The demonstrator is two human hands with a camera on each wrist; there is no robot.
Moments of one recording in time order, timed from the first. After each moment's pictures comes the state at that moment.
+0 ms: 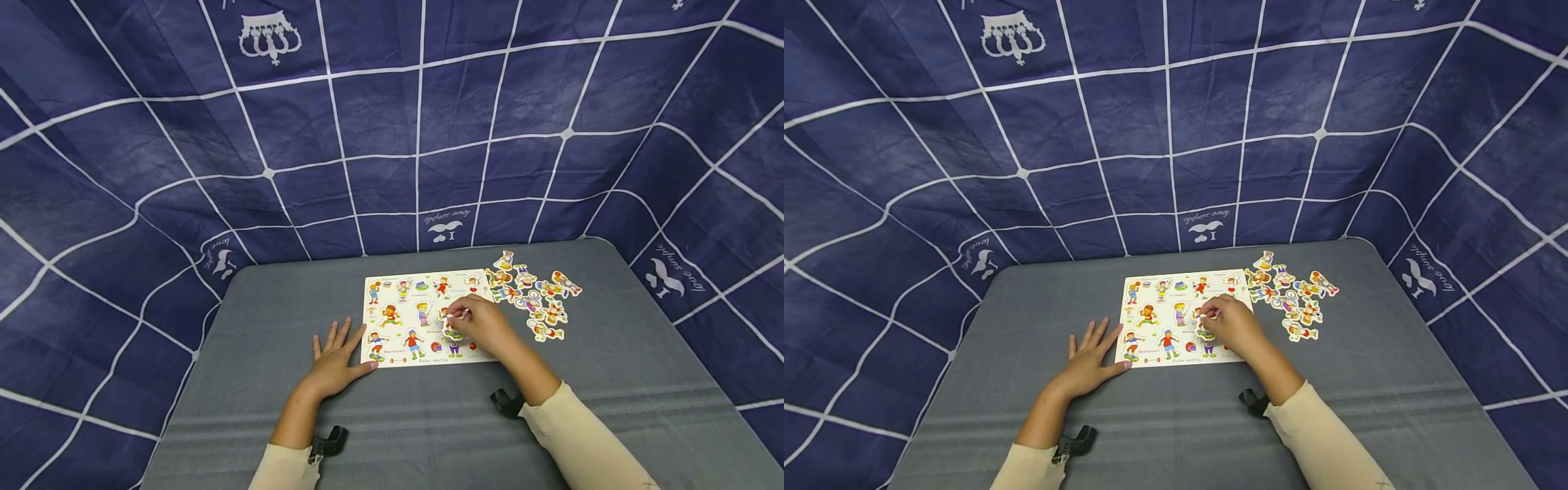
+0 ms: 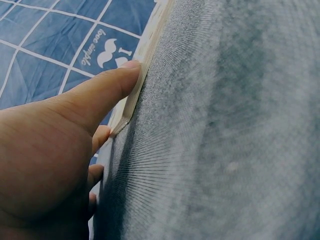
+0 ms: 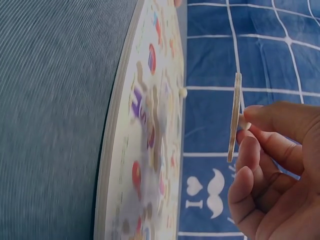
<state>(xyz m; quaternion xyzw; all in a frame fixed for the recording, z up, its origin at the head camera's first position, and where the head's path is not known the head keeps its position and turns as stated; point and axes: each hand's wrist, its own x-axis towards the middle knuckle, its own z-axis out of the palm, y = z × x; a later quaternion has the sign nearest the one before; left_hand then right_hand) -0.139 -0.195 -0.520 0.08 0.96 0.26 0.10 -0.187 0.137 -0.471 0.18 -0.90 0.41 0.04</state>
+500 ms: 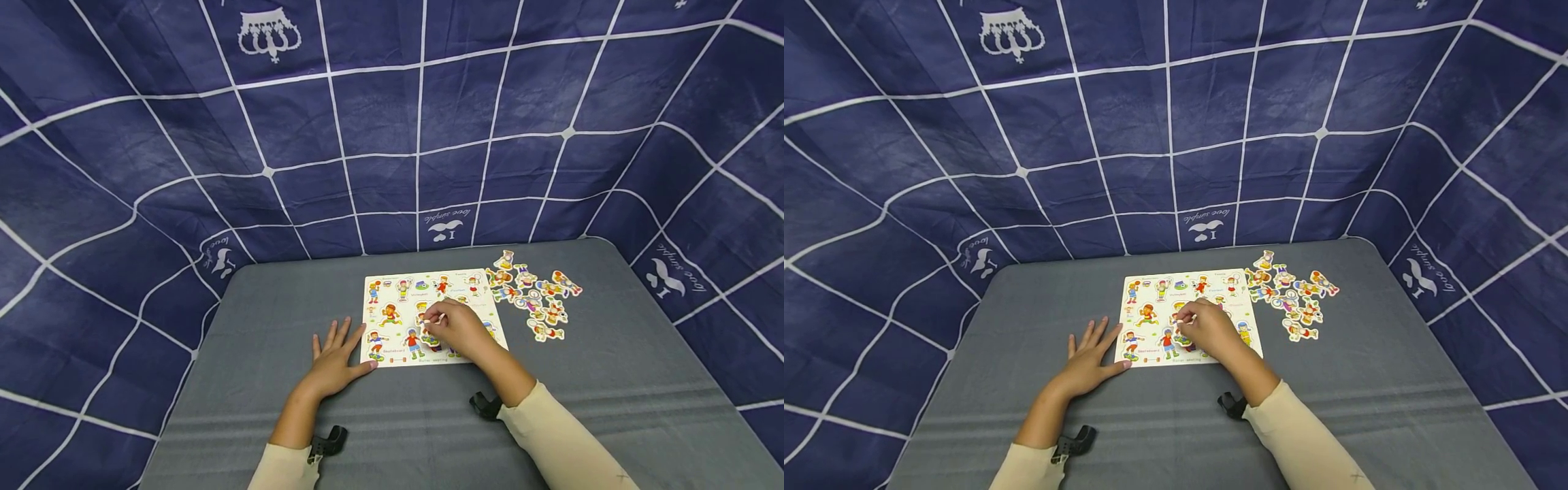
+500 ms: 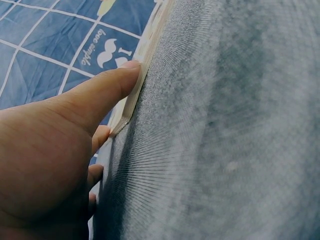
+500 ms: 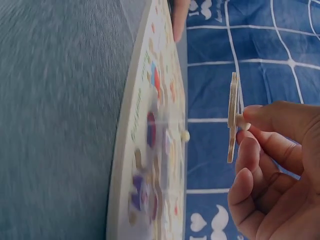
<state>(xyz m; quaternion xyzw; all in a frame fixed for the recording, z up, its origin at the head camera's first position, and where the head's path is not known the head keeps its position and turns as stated) -0.142 -0.196 -0.521 0.08 0.96 0.25 0.11 -0.186 0.098 -0.473 0.19 -0.90 0.40 0.01</state>
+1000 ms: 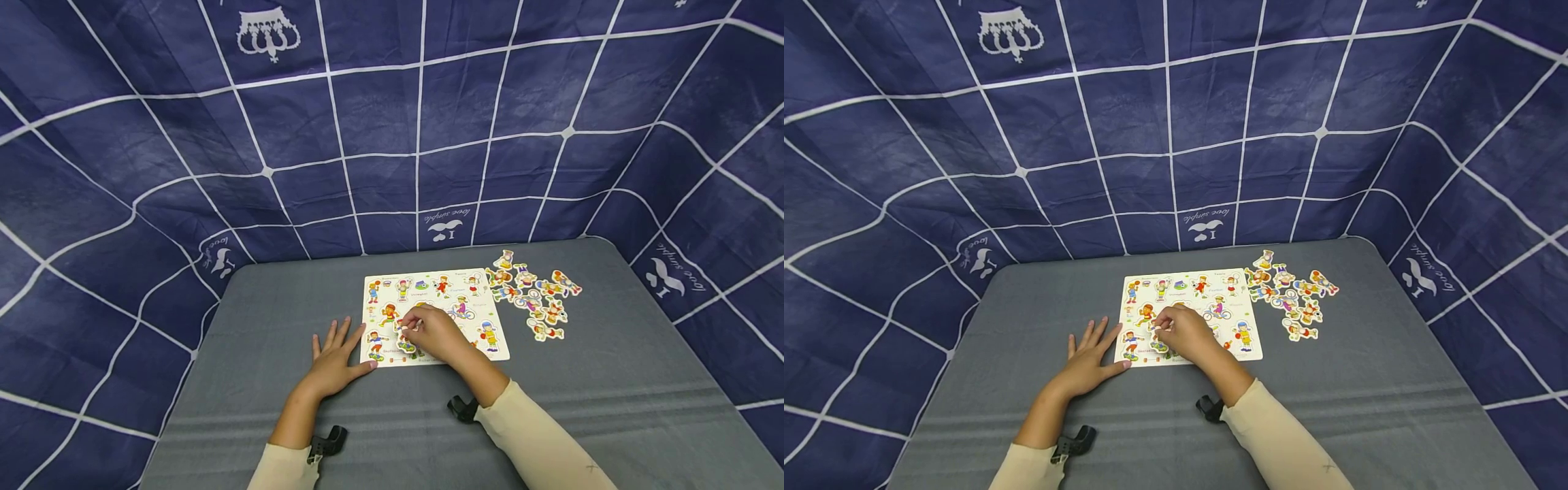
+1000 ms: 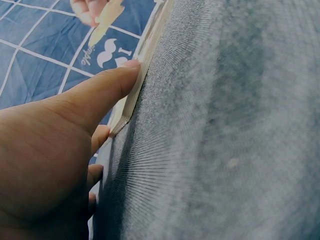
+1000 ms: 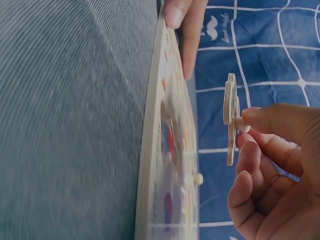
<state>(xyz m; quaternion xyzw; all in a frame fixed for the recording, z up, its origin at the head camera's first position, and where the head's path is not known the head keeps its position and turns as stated) -0.142 -0.196 -0.521 0.08 0.96 0.25 0.10 -0.186 0.058 -0.484 0.20 -0.89 0.41 -0.01</state>
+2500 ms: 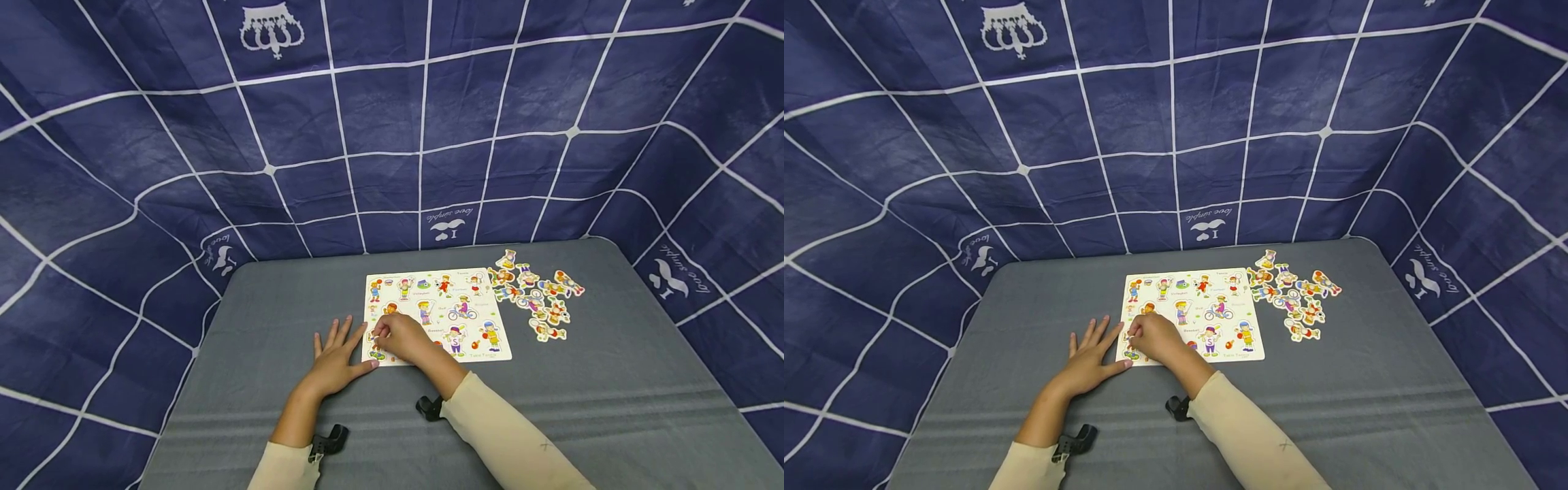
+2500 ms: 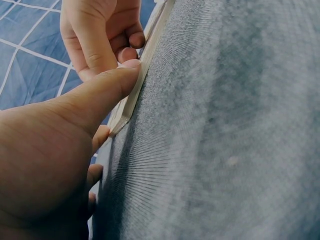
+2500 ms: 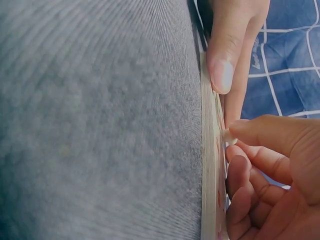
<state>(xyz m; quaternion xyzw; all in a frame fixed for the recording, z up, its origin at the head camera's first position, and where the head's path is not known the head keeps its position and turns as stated) -0.142 -0.198 -0.520 0.09 0.96 0.25 0.10 -0.198 -0.004 -0.508 0.22 -0.90 0.36 -0.08</state>
